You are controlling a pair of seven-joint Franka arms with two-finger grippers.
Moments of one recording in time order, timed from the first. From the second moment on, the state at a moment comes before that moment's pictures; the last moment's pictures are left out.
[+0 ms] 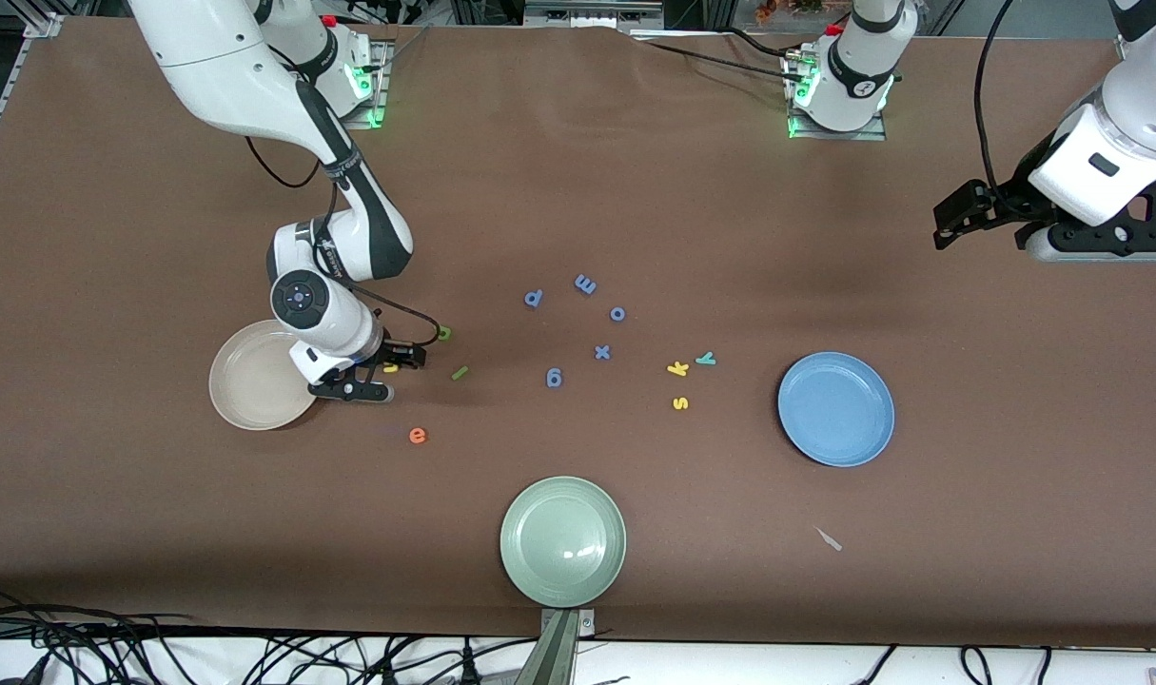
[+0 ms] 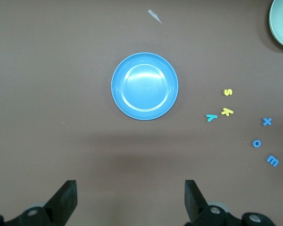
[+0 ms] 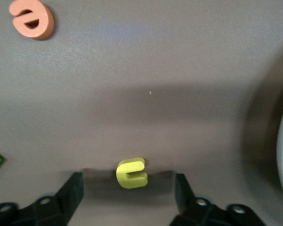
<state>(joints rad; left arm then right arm) 0.02 -0.02 -0.13 -1.67 -0.02 1.64 -0.14 0.37 0.59 -0.05 -1.93 0.06 2.46 0.36</state>
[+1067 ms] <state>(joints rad) 0.02 -0.02 -0.13 -1.67 -0.02 1.64 -0.14 0.37 0.58 -0.05 -1.93 0.13 2.48 0.36</state>
